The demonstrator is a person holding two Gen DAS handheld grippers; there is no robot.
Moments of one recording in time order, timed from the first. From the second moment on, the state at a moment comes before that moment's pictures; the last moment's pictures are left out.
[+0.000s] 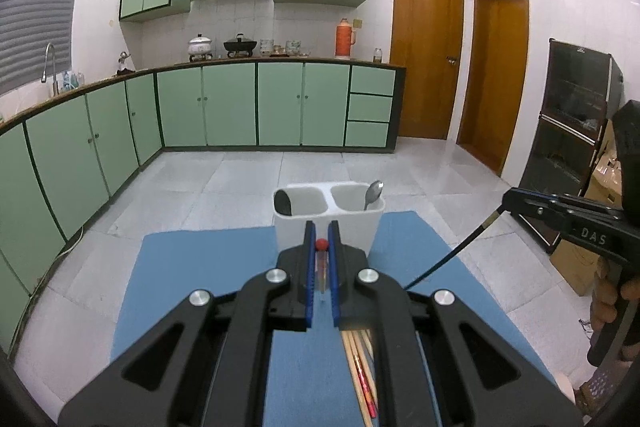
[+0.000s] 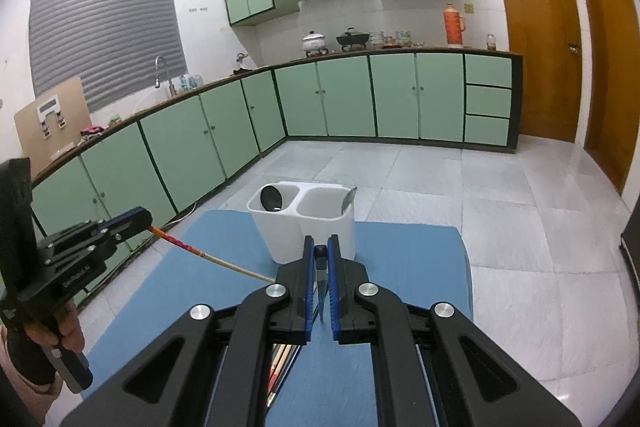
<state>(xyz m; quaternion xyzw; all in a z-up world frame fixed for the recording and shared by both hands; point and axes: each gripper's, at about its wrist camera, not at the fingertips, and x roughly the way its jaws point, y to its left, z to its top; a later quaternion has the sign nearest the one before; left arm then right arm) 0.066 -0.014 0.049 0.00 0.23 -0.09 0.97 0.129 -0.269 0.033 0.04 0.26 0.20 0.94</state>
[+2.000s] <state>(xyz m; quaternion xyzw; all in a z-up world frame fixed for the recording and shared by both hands) 0.215 0.002 0.059 -0.01 0.24 -0.12 0.96 0.270 -0.236 0.051 0.03 0.23 0.22 0.95</state>
